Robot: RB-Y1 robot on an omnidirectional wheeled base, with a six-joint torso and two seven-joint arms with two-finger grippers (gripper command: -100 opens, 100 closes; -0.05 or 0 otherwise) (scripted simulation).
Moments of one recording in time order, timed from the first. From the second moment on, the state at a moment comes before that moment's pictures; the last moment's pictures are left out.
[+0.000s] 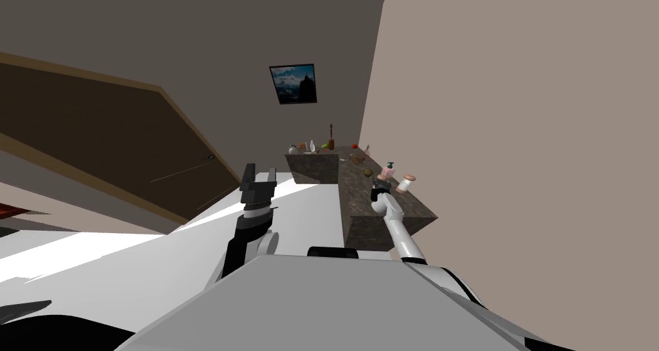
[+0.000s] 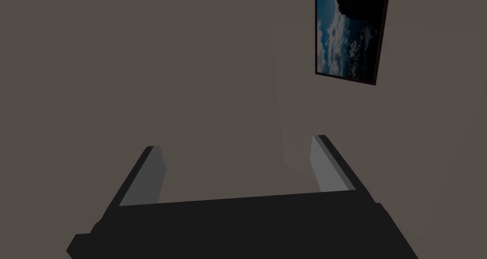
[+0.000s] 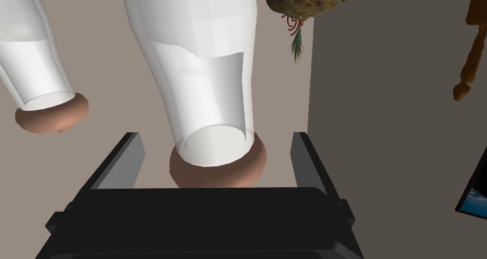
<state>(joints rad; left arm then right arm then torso) 0.52 0.03 -0.01 -2.37 -0.02 -0.55 0.05 -0.25 -0.20 -0.13 -1.34 1.08 0.45 0.22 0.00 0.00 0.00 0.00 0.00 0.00</state>
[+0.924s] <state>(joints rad) 0.52 0.03 -0.01 -2.37 -0.02 -0.55 0.05 -0.40 -0.07 -0.19 -1.15 1.34 0.65 0.23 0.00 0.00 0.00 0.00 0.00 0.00</state>
